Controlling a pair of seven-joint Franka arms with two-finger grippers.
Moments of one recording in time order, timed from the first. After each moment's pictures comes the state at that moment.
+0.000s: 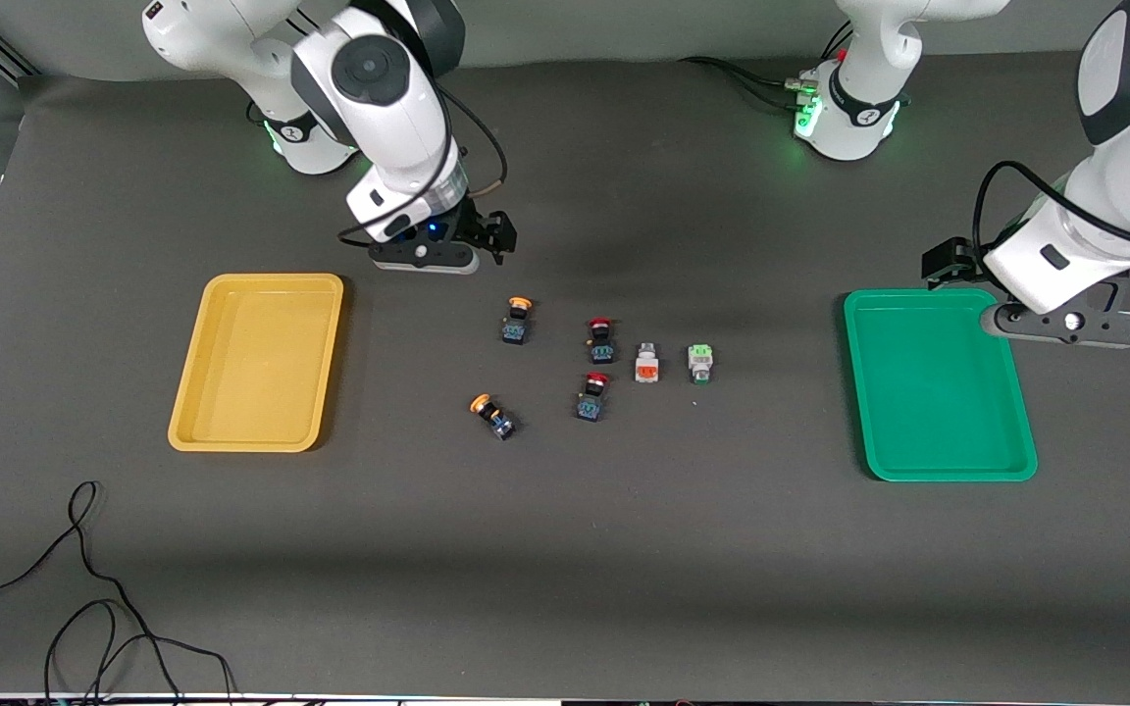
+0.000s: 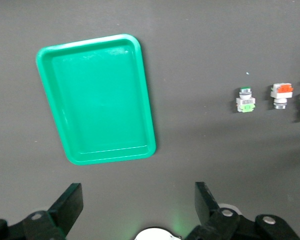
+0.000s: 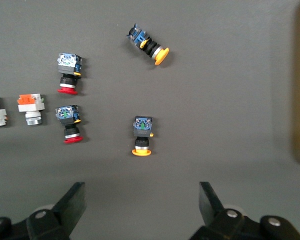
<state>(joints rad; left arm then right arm) -0.10 0.08 -0.06 -1.60 0.02 1.50 -0.03 0.73 0.05 -0.01 -2.07 0.04 2.16 0.84</state>
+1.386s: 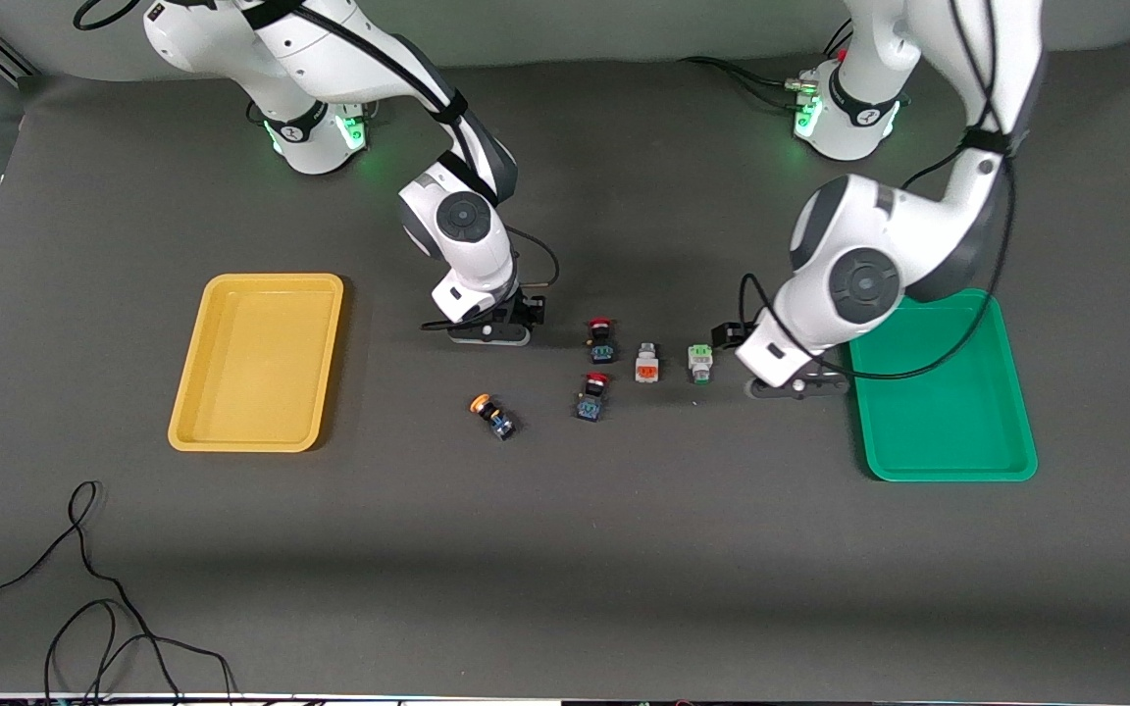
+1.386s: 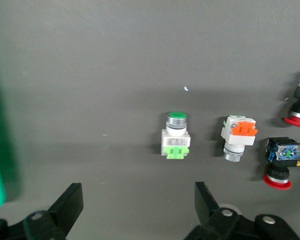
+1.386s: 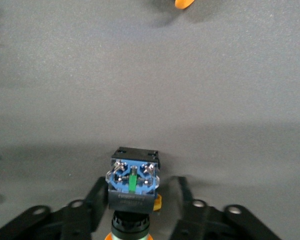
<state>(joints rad) -0.35 0.32 -0.10 -1.97 -0.13 2.13 -0.42 0.77 0.50 -0.02 -2.13 0.04 2.65 0.84</state>
